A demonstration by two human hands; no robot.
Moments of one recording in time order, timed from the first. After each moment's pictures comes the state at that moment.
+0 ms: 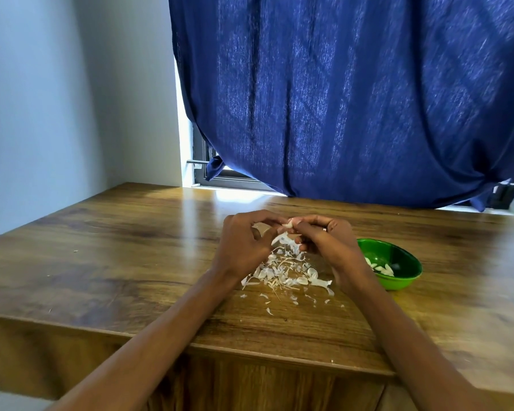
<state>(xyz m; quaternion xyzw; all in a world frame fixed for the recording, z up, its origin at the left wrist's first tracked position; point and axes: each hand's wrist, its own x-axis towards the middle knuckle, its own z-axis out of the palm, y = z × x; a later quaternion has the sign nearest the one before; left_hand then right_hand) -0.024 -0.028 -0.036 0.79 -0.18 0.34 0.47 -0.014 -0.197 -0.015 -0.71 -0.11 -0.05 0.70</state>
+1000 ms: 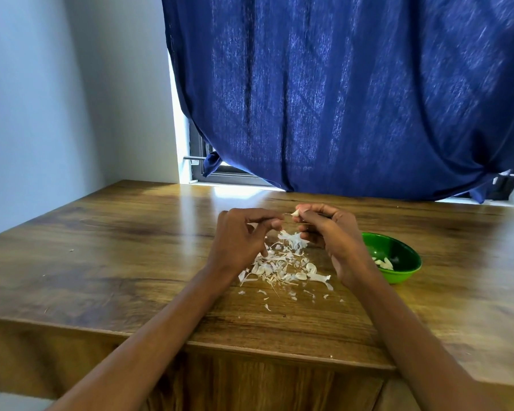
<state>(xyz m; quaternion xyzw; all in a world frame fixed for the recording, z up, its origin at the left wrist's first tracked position) -0.025 -0.026 -0.036 0.79 -0.16 0.33 0.49 -0.014 -0.200 -0.011 -0.67 -0.10 -0.07 0.73</state>
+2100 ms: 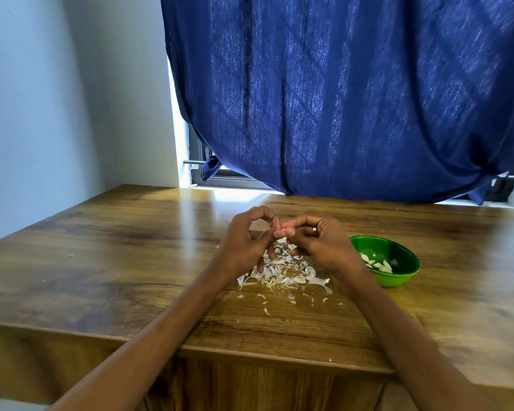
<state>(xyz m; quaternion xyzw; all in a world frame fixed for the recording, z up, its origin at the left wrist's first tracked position) -0.020 -0.029 -0.035 0.76 -0.19 0.20 0.59 -0.018 -0.197 -0.015 -0.74 -0.17 -0.03 0.65</state>
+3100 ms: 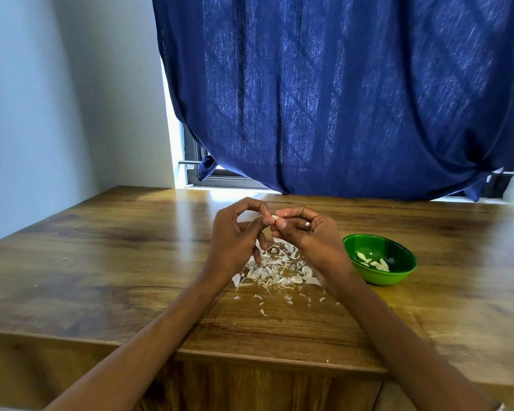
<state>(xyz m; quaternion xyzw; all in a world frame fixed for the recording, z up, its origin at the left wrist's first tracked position) -0.018 -0.029 -0.033 0.71 -0.18 0.29 0.62 -0.017 -0.185 -0.019 -0.63 -0.19 -0.04 0.75</state>
